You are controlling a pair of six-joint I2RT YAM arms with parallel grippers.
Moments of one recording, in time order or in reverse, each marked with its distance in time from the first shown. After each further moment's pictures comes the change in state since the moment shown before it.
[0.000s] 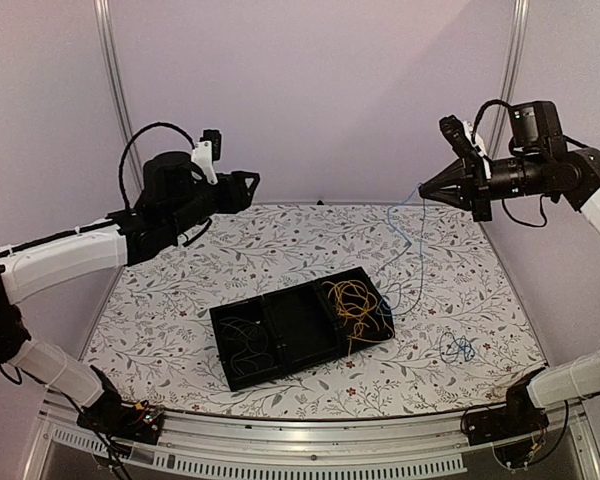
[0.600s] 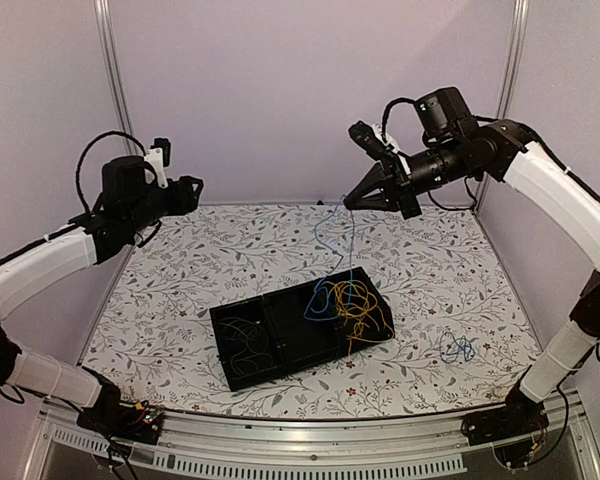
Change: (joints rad) left arm 0.289 -0.128 -0.065 -0.201 0.074 0.103; right arm 0.257 0.391 0.311 -0.046 -0.040 0.017
